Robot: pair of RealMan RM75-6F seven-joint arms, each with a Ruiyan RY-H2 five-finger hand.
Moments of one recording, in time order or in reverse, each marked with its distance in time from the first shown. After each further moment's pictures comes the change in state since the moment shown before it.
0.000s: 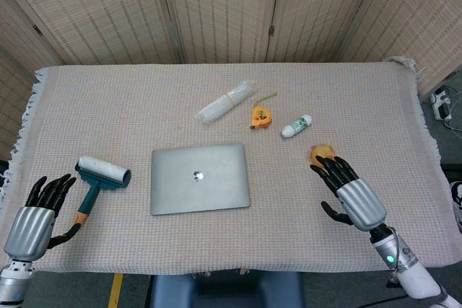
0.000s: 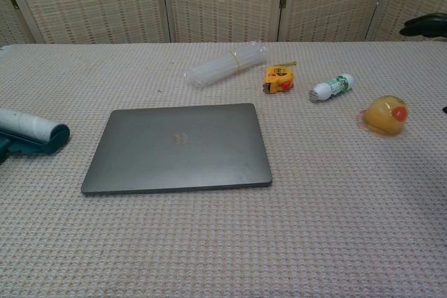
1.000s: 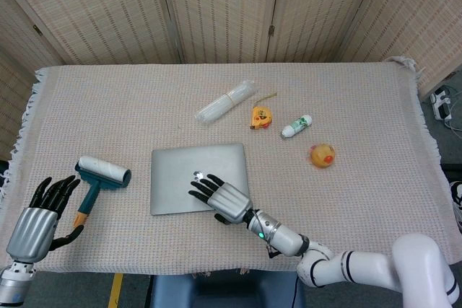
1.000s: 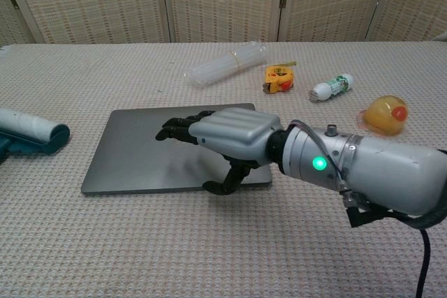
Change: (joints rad) left arm -0.006 0.002 0.013 0.011 0.028 0.004 -0.039; right arm 0.511 -0.594 0.165 0.256 0.304 -0.581 -0.392
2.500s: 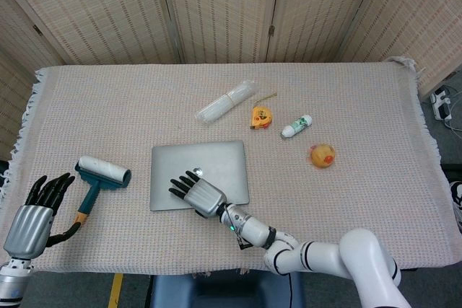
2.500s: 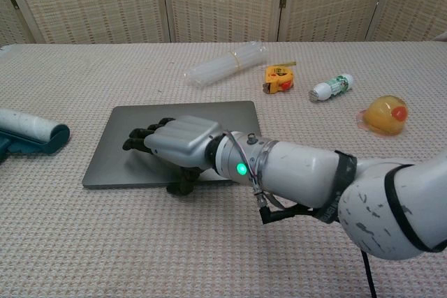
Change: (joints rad) left arm -0.005 -0.012 -0.012 0.033 -0.040 -0.012 -0.041; right arm 0.206 -0.211 0.005 0.312 0.087 -0.024 -0.036
